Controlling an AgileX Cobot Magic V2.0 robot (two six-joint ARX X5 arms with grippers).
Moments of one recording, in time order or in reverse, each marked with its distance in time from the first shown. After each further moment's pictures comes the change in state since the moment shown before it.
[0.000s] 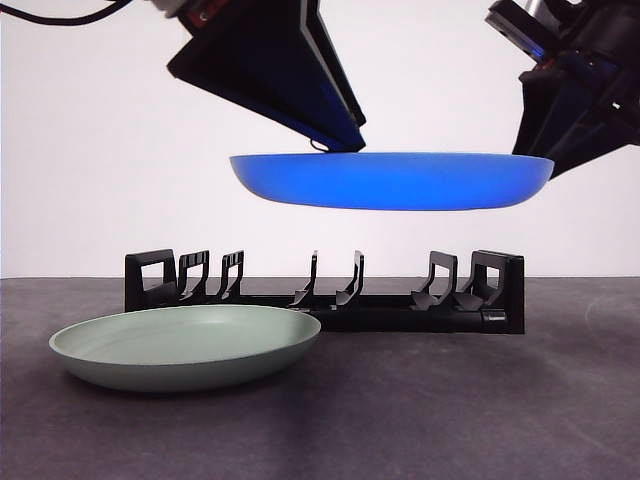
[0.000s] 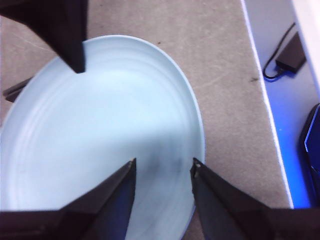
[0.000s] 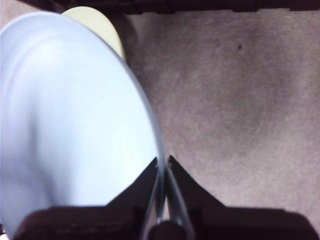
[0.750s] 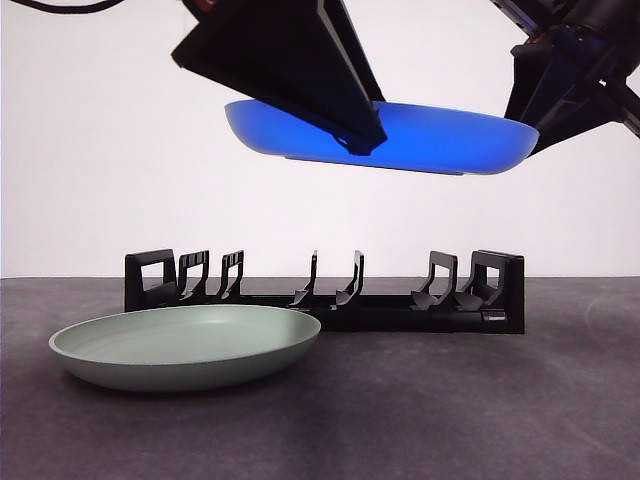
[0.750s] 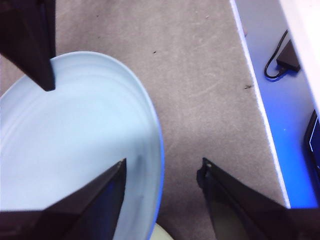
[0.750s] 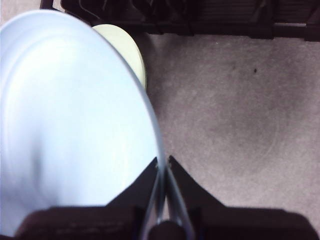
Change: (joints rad) left arm -0.059 0.001 0.004 0.012 -0.048 0.001; right arm 0.000 0.000 0.048 0.002 -0.030 -0.014
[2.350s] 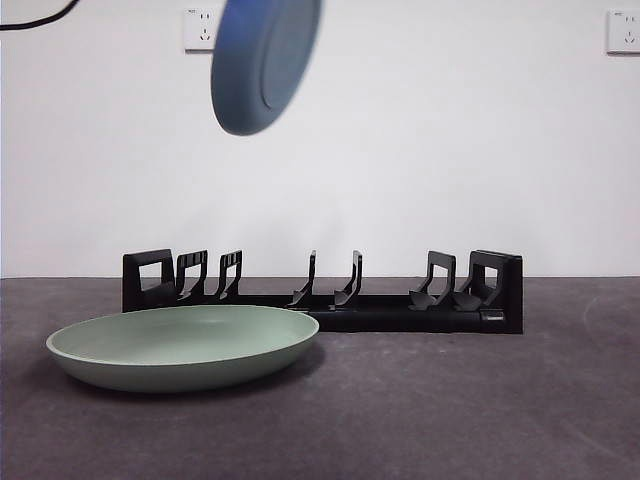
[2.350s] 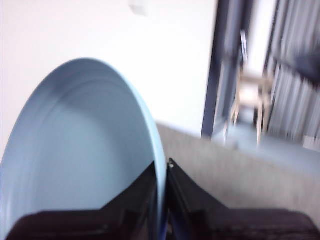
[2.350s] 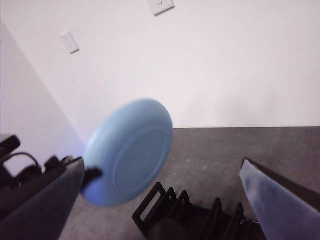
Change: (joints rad) left arm 0.615 0.015 0.003 0.826 0.491 -0.904; right arm -0.033 -0.452 0.016 0.529 0.103 0.101
